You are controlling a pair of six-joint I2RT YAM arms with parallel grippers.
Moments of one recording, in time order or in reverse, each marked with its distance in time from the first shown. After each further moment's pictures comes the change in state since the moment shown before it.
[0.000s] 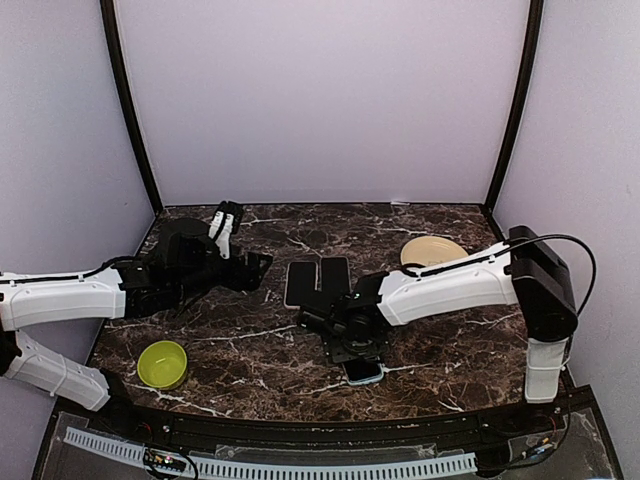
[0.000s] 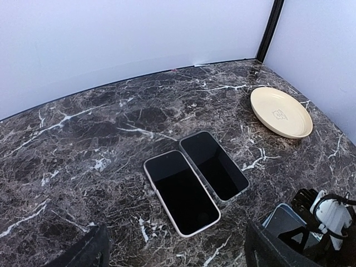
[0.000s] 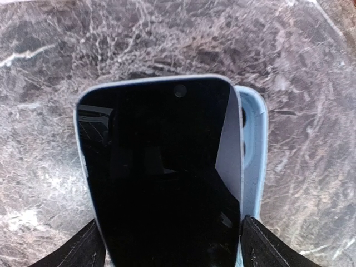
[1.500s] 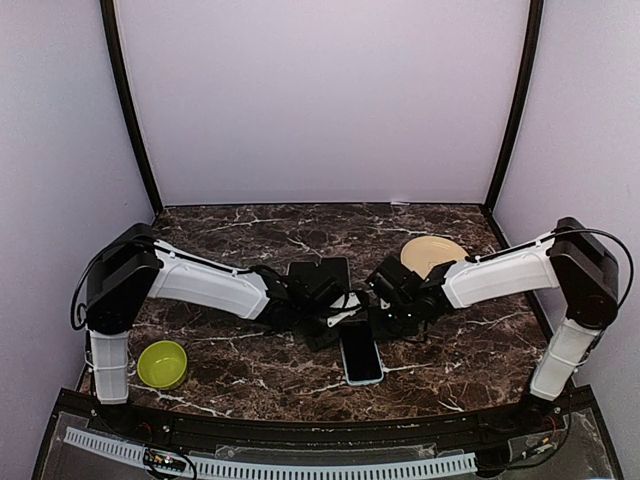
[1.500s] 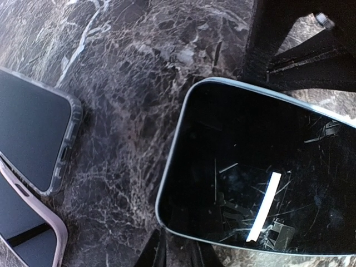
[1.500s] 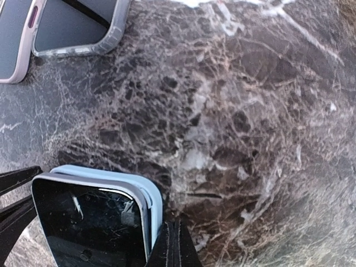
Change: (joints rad) left arm -0.269 0.797 0.546 -0.346 0.128 0.390; right arm -0.298 -0.244 -0.407 0.473 -0.270 -0.228
